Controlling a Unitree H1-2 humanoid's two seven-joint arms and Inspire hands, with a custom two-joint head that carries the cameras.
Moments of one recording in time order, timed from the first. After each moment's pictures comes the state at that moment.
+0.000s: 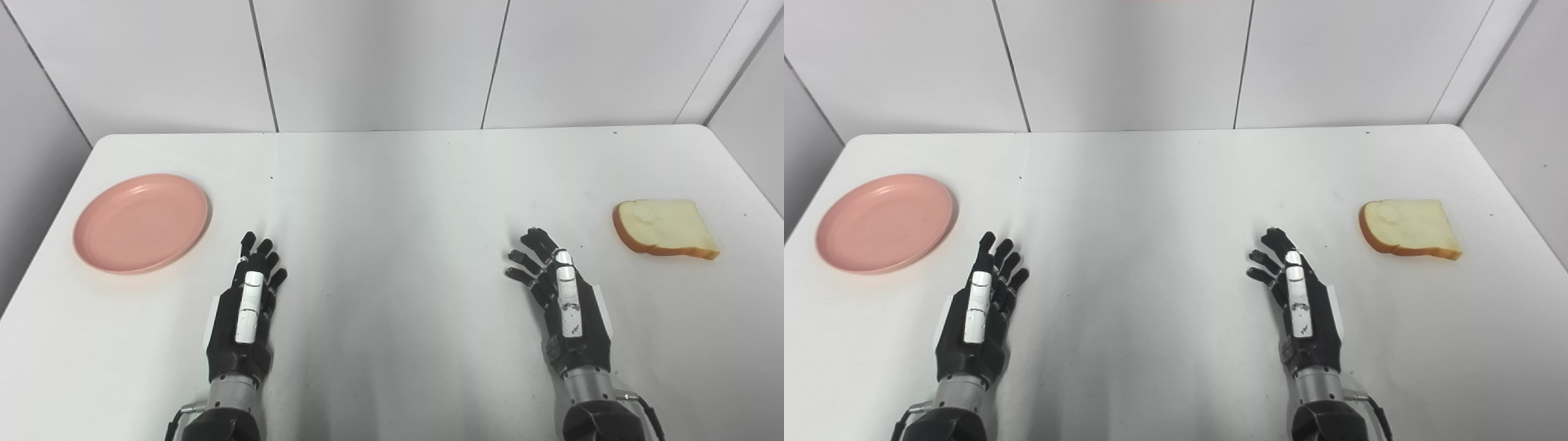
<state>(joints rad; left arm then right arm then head) 0.07 -0.12 -0.04 -0.25 -0.13 0.22 0.02 0.12 0.02 -0.07 -0.23 0.18 0.06 0.00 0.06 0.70</state>
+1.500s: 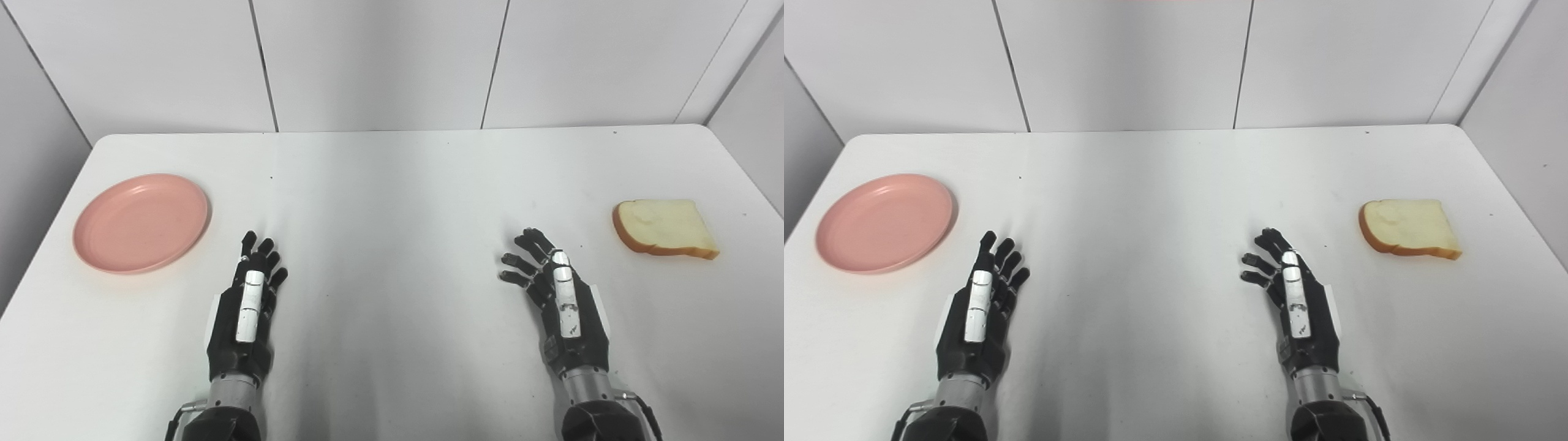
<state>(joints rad) 0.07 -0.12 -0.05 -0.23 -0.13 0.21 0.02 0.11 0.02 -0.07 -0.22 0.19 0.06 0.02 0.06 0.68</state>
